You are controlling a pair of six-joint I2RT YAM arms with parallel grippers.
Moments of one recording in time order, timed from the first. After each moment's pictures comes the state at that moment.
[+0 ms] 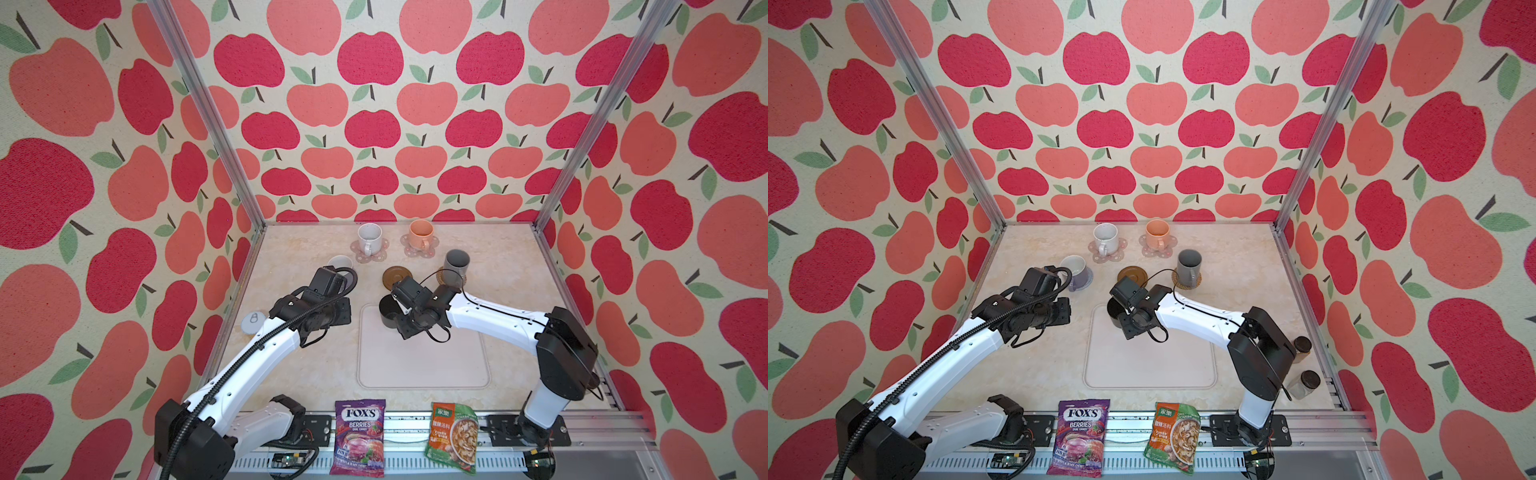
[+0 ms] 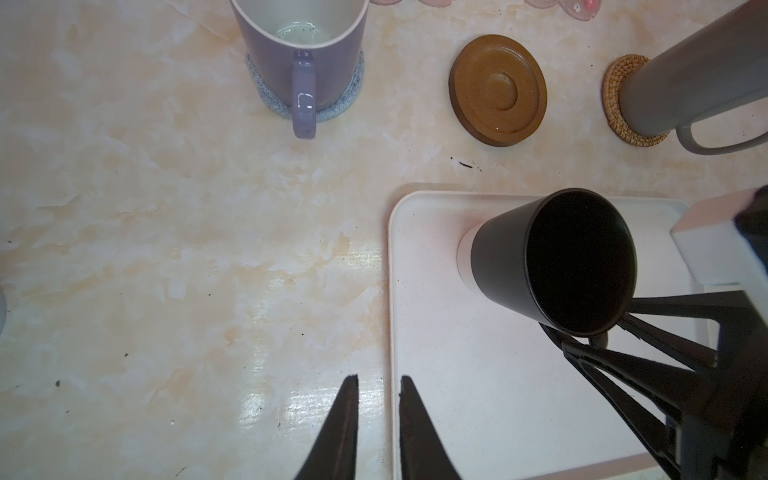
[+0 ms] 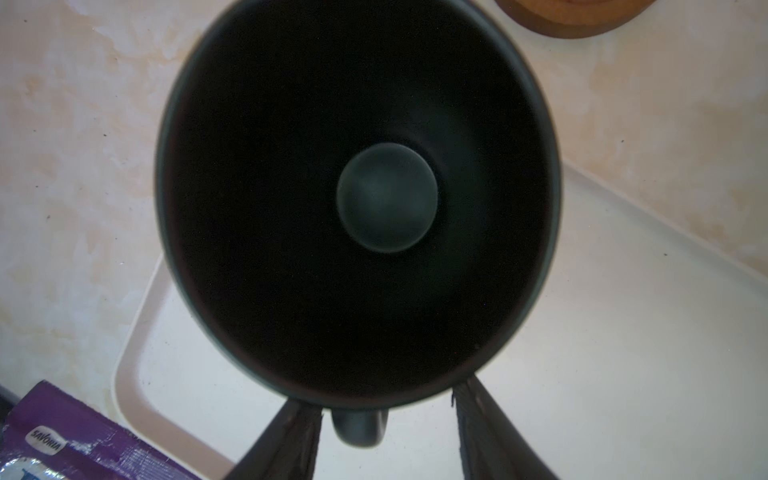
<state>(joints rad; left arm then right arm) -0.49 1.12 0.97 -0.84 -0.06 -0.47 1.00 1.74 1.28 -0.74 0.04 0.38</state>
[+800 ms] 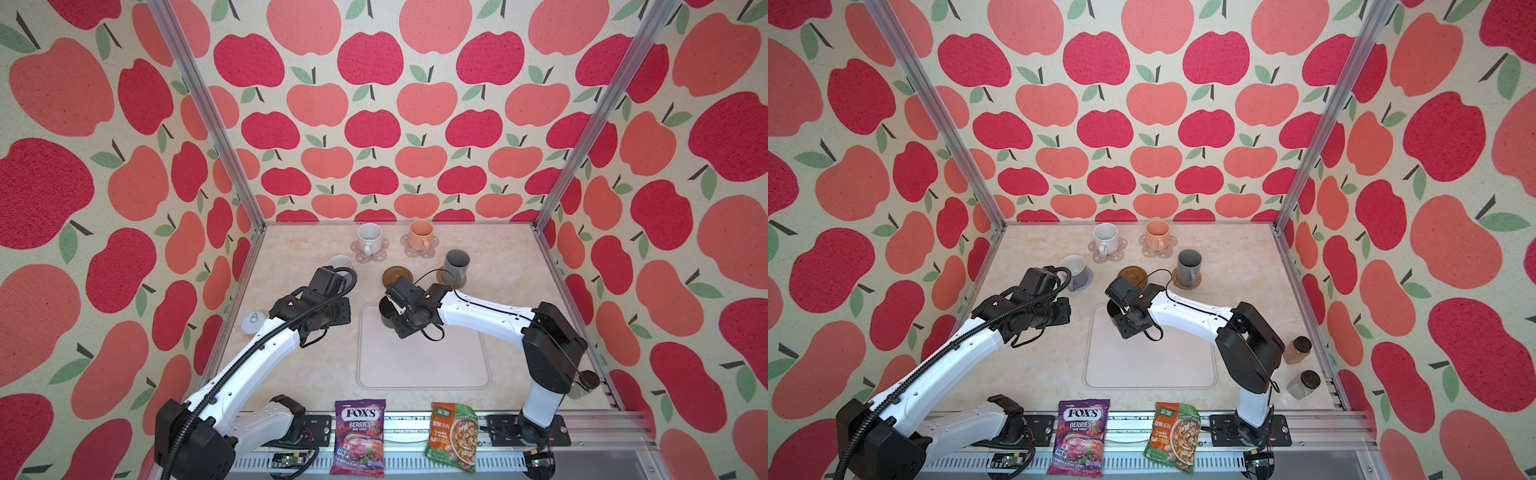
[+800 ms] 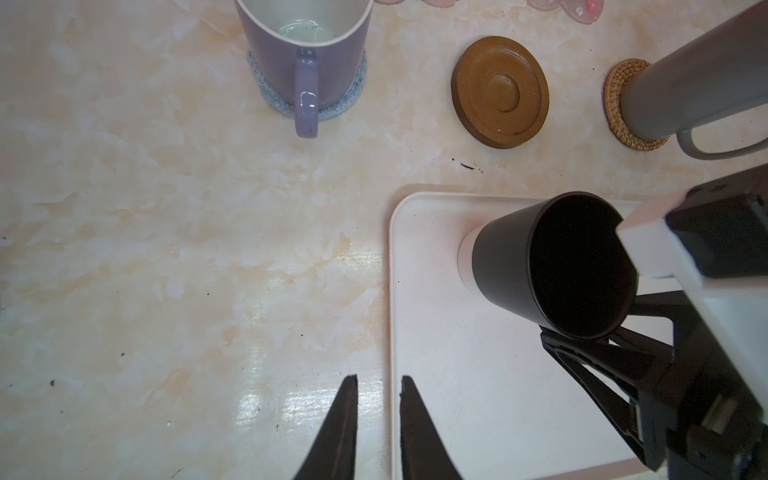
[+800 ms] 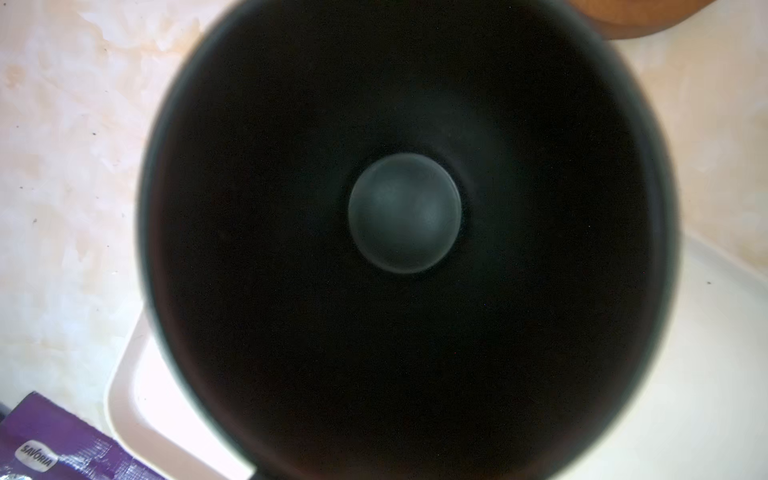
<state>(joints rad) -0.48 1.12 0.96 -0.84 -0.05 -0.48 1.01 1.80 1.33 -0.74 0.03 0.37</state>
